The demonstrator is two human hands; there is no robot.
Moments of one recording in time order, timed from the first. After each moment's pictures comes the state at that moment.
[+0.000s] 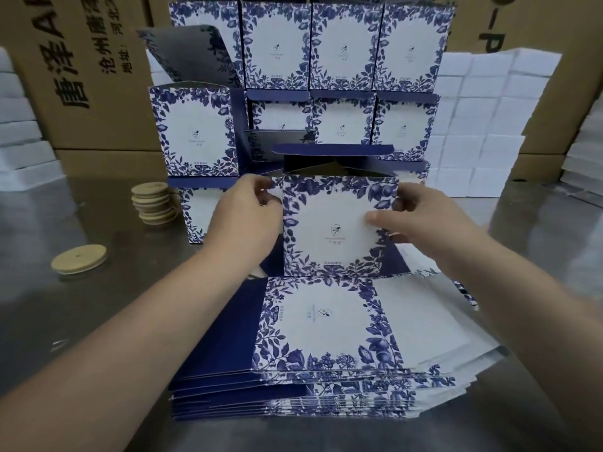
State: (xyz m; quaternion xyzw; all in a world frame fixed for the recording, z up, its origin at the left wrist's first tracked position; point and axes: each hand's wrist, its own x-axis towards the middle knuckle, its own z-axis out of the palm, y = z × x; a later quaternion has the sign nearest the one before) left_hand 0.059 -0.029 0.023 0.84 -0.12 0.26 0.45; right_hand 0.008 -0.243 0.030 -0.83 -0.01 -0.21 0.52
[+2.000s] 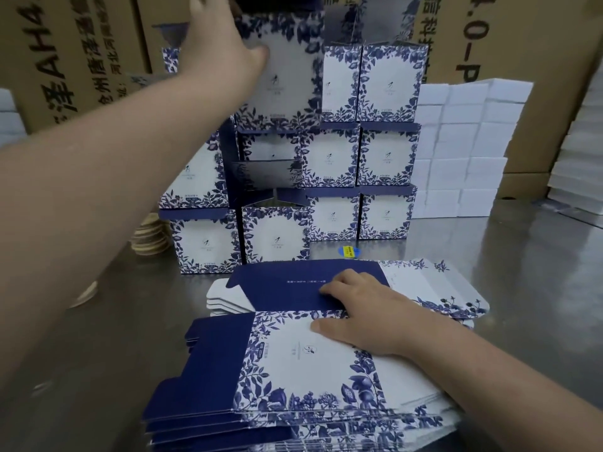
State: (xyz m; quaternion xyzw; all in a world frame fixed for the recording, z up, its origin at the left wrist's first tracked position) left_hand 0.117 -0.046 0.198 0.80 -0.16 0.48 0.32; right_hand -0.002 -0.210 -0.009 -0.99 -0.11 -0.01 0.10
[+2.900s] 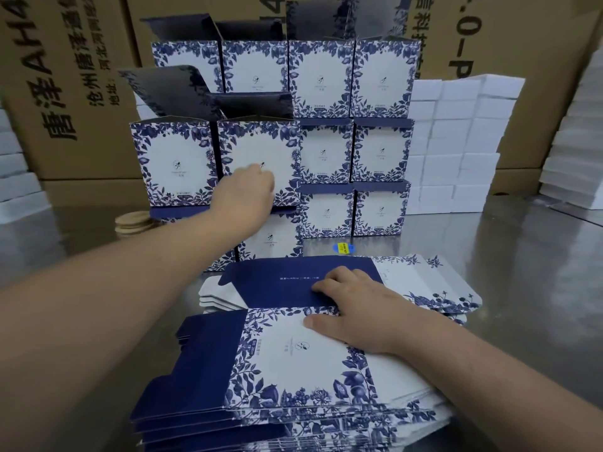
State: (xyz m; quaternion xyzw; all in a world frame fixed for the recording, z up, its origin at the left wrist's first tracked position) left_hand 0.150 -0.053 0.061 0.91 -0.22 0.35 0.03; right_hand -0.004 -0.208 -0.009 -0.99 -0.11 -0.02 0.09
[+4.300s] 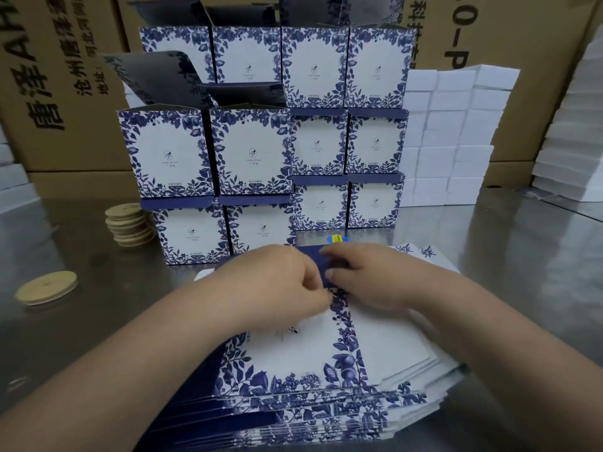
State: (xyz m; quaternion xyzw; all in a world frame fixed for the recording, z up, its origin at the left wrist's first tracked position) left_hand 0.002 -0.059 0.041 0.94 -0.33 0.00 0.12; right_hand -0.002 -0.225 0.021 -0.98 -0.07 -0.03 0.17
